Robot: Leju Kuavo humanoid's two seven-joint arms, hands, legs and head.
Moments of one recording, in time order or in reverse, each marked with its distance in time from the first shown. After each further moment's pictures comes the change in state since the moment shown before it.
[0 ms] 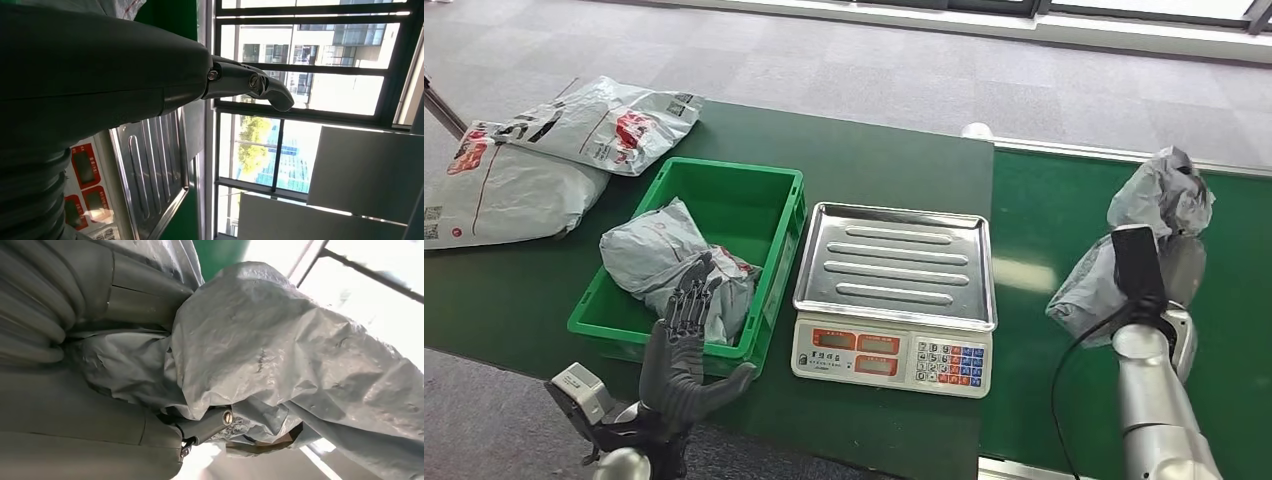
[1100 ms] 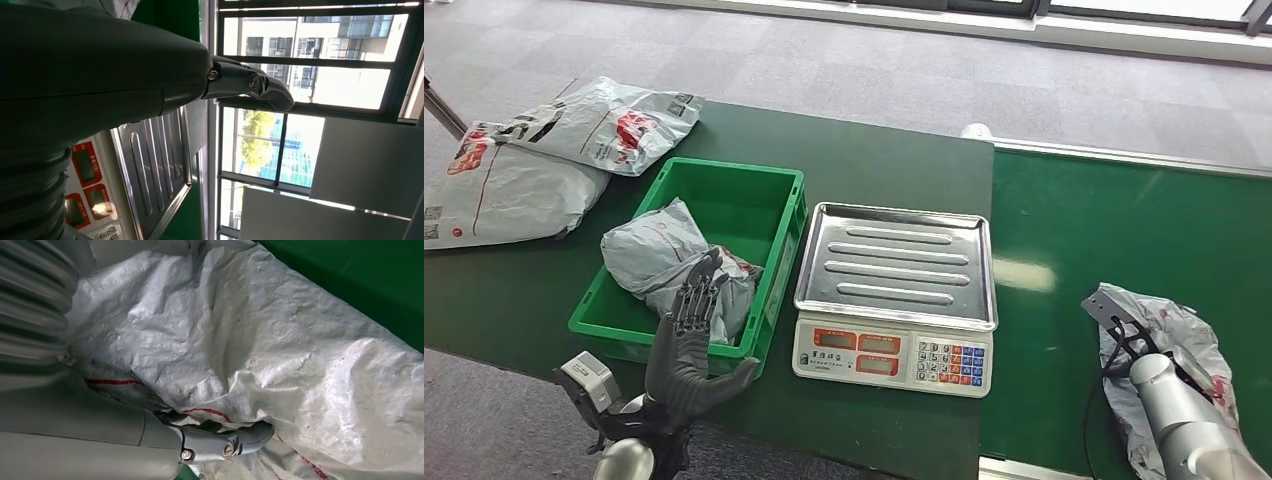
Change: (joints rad) left arm -0.021 0.006 -0.004 0.031 0.013 -0.020 0.013; right arm -0.092 -0.168 -0.001 0.548 0.452 0.495 0.703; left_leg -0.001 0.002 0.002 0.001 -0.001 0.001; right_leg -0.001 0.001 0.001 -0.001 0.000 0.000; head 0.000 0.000
